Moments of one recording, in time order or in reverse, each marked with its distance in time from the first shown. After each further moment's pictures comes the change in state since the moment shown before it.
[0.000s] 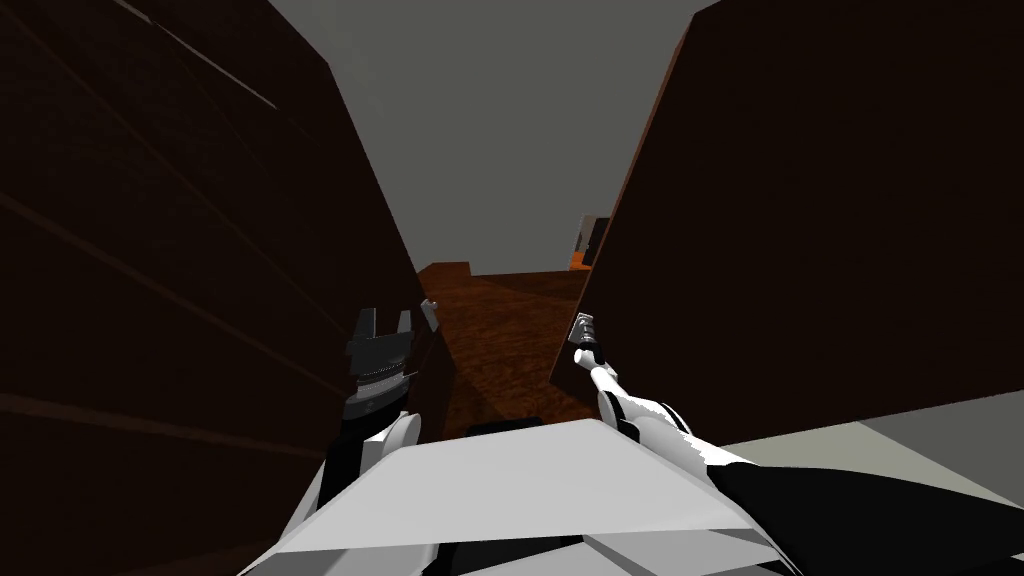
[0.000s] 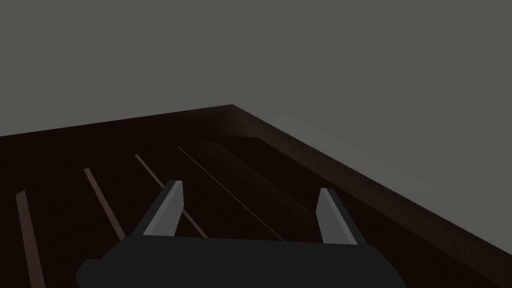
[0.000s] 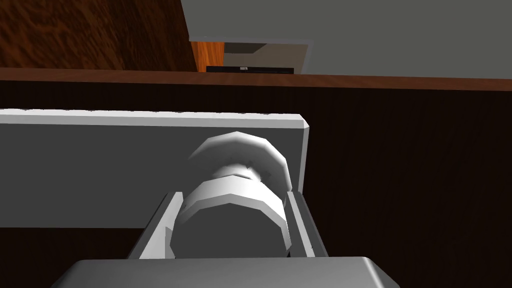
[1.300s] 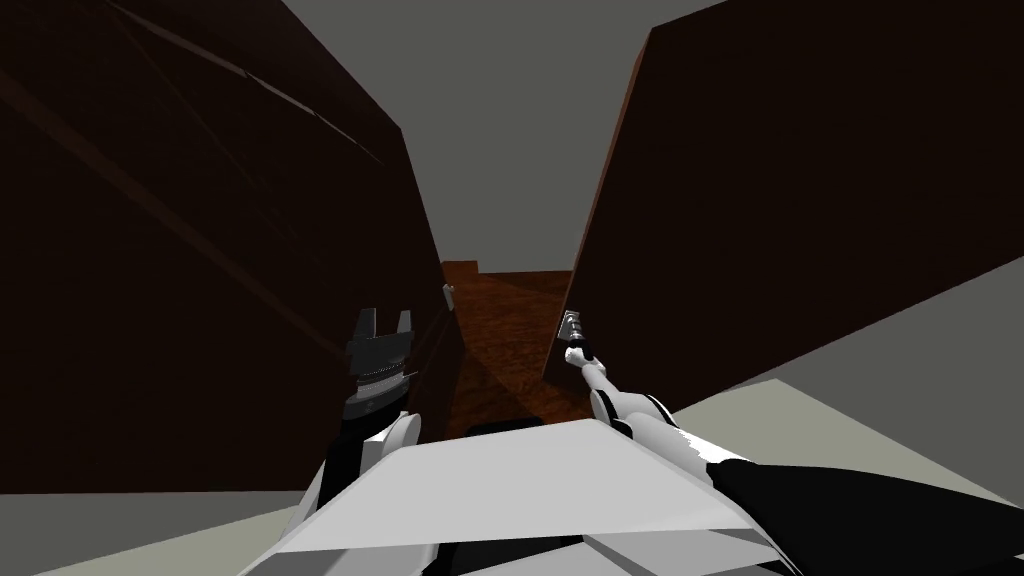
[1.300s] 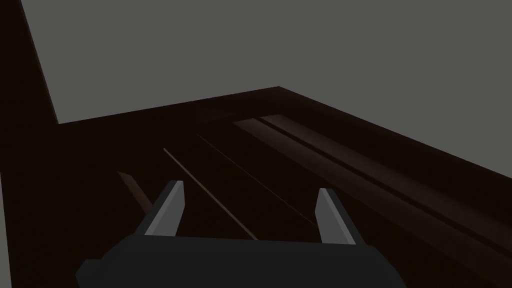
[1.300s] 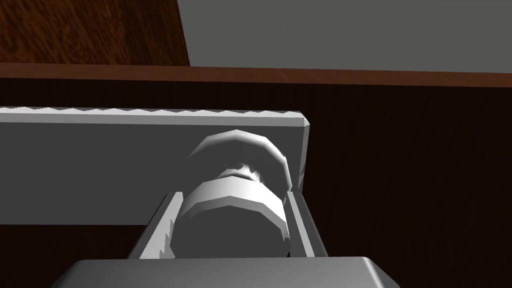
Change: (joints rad) arm -0.033 0.039 0.095 0.005 0.040 0.000 -0.036
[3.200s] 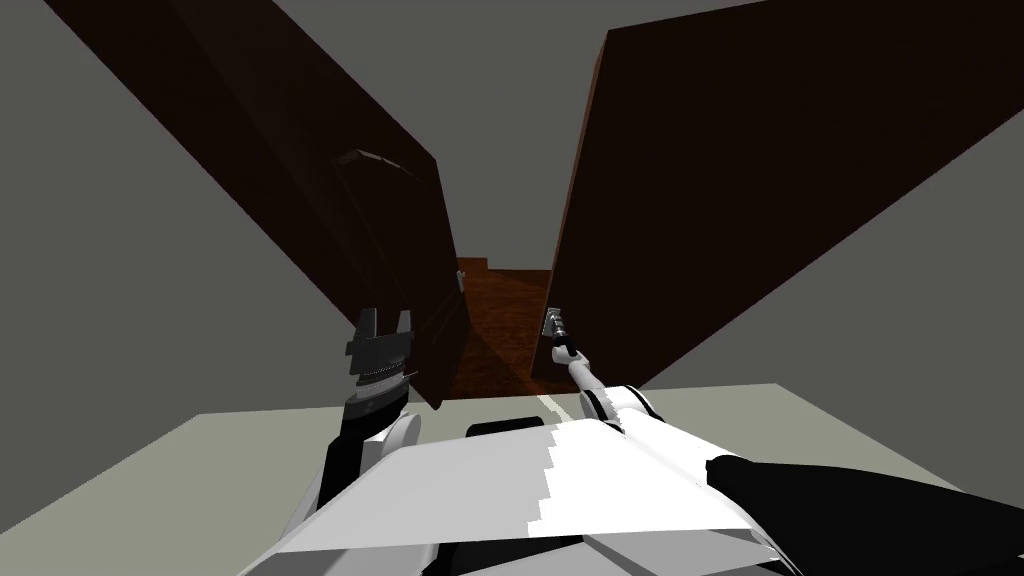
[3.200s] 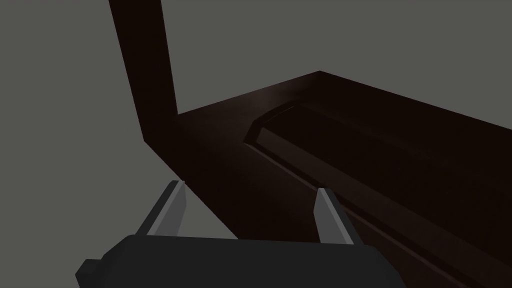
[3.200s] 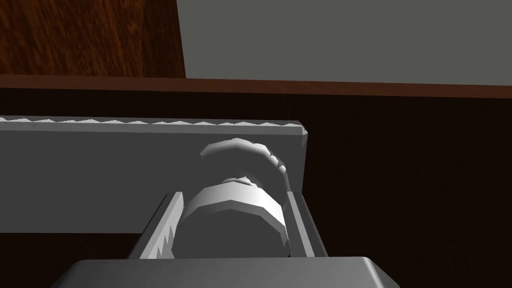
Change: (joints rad) arm -0.044 0.067 0.158 -0.002 0.062 -0.002 -0.066
